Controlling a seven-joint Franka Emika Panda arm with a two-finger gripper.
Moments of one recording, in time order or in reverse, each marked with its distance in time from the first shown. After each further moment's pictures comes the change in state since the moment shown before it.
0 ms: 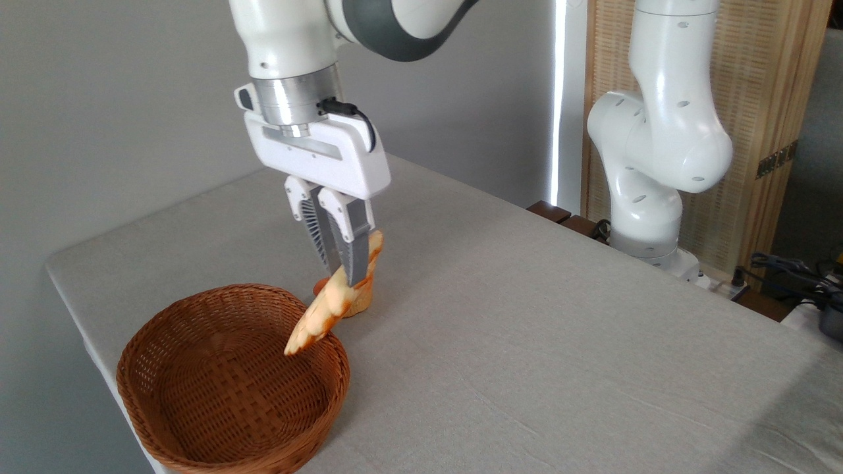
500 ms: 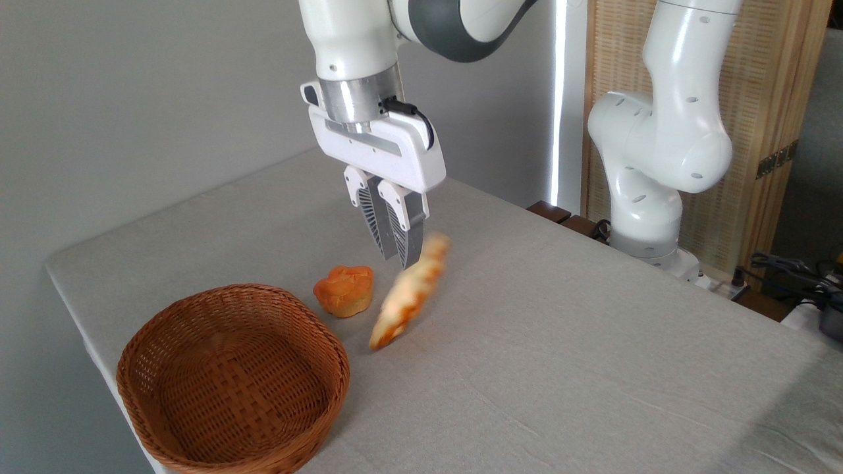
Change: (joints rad) arm -0.014 -0.173 0.000 -0.223 -0.011 -0.001 0.039
